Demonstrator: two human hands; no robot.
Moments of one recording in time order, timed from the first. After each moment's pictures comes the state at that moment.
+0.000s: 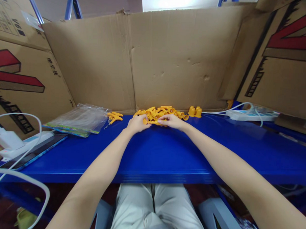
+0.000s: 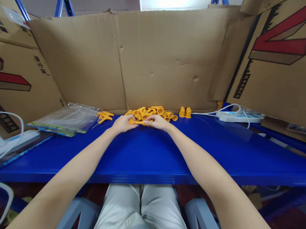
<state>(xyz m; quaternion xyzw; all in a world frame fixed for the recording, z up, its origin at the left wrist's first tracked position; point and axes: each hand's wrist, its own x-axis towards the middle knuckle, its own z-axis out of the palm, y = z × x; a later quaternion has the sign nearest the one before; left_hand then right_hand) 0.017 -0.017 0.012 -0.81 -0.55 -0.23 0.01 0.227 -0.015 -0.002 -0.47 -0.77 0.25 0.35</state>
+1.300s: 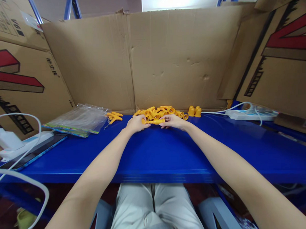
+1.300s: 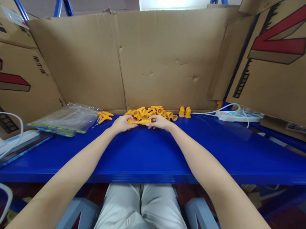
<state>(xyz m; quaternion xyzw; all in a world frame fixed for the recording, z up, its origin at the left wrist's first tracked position) 0.014 -0.011 0.008 -0.80 -0.56 -0.21 0.01 0.234 -0.014 -0.004 -0.46 -0.68 0.44 0.36</state>
